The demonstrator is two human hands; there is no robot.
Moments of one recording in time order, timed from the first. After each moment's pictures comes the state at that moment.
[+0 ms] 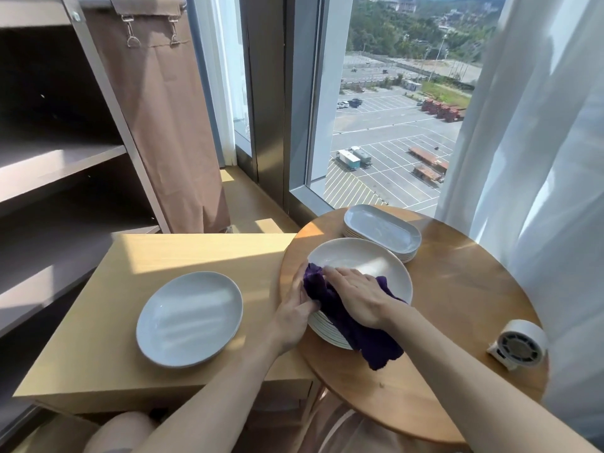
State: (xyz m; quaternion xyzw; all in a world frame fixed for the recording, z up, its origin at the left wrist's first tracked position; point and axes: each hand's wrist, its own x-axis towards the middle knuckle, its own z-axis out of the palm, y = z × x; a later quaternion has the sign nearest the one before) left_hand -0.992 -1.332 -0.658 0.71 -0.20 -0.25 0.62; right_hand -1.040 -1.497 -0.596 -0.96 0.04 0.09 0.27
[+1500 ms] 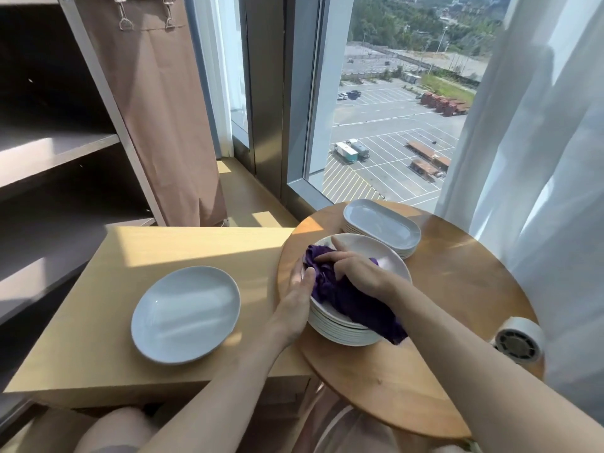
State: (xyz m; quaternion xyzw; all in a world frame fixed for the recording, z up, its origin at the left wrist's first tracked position) left_hand -0.992 -1.345 -0.645 0.70 -0.14 -0.24 0.65; right_hand -1.008 -1.507 -0.577 -0.88 0.11 0.16 0.43
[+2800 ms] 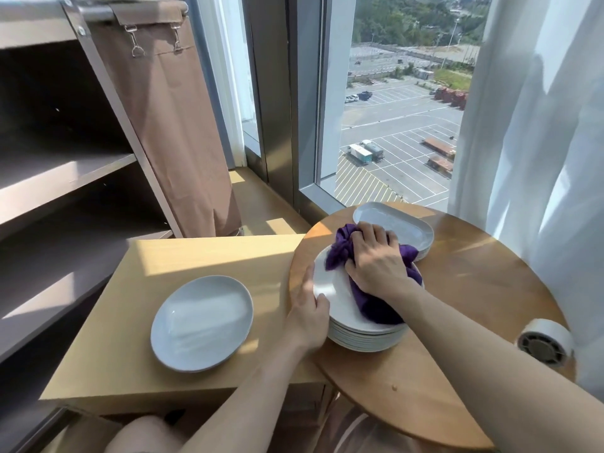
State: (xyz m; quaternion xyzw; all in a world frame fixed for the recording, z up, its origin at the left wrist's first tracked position) left_hand -1.003 -1.342 -0.642 0.84 -0.15 -0.17 0.49; right_hand -0.993 -1.532 -0.609 -0.98 0.06 -0.16 -0.04
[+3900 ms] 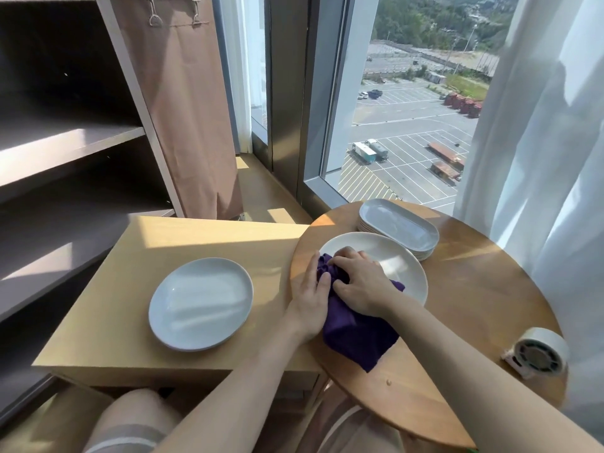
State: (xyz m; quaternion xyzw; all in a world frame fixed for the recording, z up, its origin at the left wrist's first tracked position) left_hand -1.003 -1.342 -0.624 0.83 -0.12 -0.22 0.50; right_hand -1.011 -1.495 -0.604 -0.98 0.01 0.04 0.21
